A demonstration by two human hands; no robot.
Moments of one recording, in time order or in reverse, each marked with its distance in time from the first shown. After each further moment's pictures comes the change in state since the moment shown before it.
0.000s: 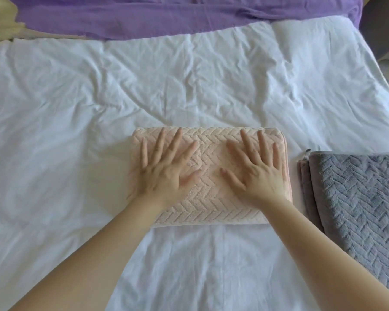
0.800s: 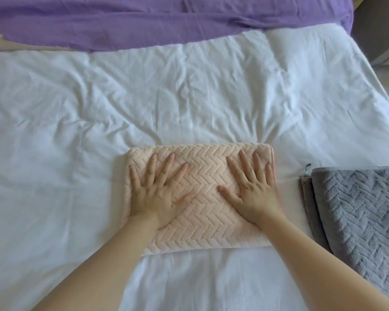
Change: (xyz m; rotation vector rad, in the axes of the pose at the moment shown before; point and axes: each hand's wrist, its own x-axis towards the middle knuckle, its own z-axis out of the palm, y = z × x) left_hand 0.014 -0.017 0.058 0.159 -0.193 -0.084; right_hand 0.018 0.023 0.048 -0.020 -0.165 0.101
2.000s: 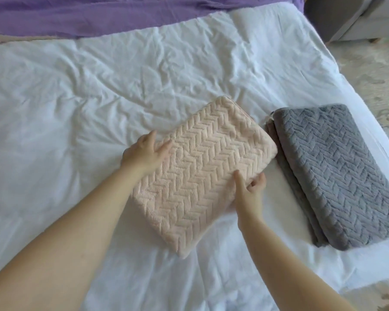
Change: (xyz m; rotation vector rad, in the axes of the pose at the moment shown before) left_hand -0.041 -0.004 -0.058 -0.576 -0.186 -0.122; right_hand -0.165 -0.068 -0.005 1.490 0.419 0.773
